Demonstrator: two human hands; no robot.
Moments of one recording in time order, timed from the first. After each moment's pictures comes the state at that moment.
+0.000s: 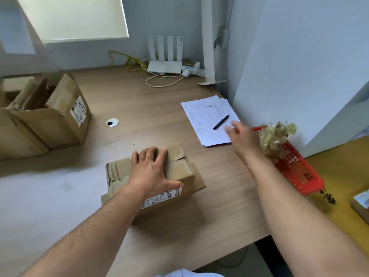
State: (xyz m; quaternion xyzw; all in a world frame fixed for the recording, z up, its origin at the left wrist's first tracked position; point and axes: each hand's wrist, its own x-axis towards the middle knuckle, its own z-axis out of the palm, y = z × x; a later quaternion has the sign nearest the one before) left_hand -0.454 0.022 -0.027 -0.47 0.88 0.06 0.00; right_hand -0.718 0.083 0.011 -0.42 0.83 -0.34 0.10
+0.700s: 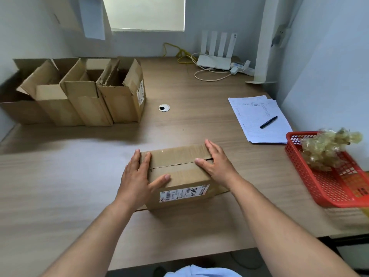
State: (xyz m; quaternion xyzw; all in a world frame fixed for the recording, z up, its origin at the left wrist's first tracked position) left_hand -0.268 0.062 -0.039 -0.61 0.74 0.26 -0.15; right_hand -0.514 0.074 -0.037 -0.59 0.70 -0.27 0.30
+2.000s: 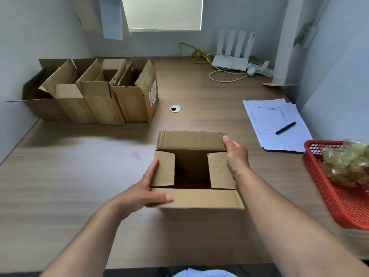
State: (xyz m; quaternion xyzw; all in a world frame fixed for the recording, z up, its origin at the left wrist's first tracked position) left_hand -0.254 0.068 -0.030 -0.47 0.53 0.69 -0.17; right_hand -0.531 0.032 -0.032 -0.32 0.71 -0.51 0.36
